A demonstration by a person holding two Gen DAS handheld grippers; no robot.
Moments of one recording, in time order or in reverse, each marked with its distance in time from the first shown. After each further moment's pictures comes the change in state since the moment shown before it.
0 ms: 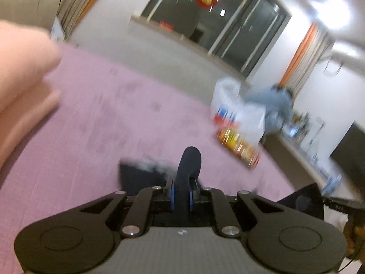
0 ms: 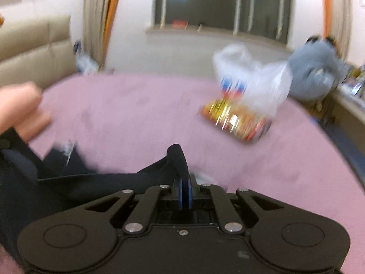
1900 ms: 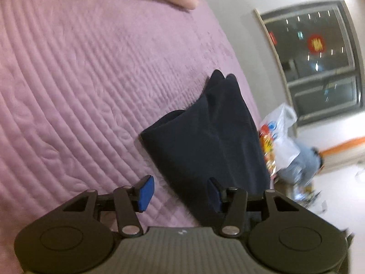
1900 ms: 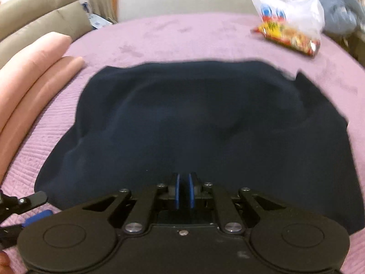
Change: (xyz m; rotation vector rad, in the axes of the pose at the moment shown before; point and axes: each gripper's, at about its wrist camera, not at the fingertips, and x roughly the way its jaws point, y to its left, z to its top) left arm -0.055 0.057 -0.200 -0.749 0.065 0.106; right arm 0.052 0.164 -0.107 0.137 0.347 0.131
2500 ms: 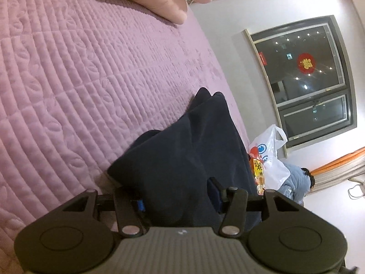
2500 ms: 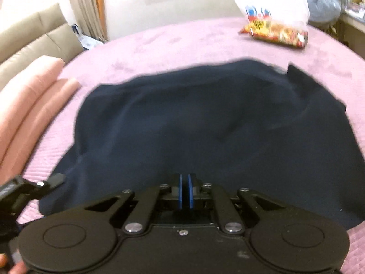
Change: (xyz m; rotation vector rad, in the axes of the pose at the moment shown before) left arm 0.041 -0.021 0.003 0.020 -0.123 -0.041; right arm -0.015 -0.004 -0.011 0.085 -0.102 0.016
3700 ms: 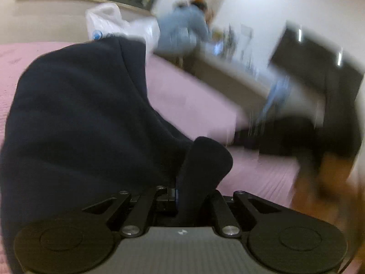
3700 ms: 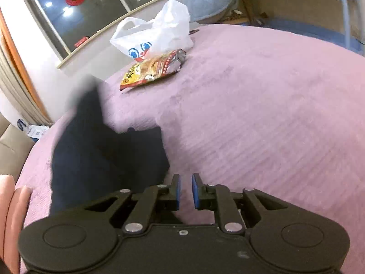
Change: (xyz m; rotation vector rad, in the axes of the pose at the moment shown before) left arm 0.145 -0.237 -0.279 1.149 0.436 -0.247; right arm -0.060 -0.281 0.033 0.446 -0.154 -0.083
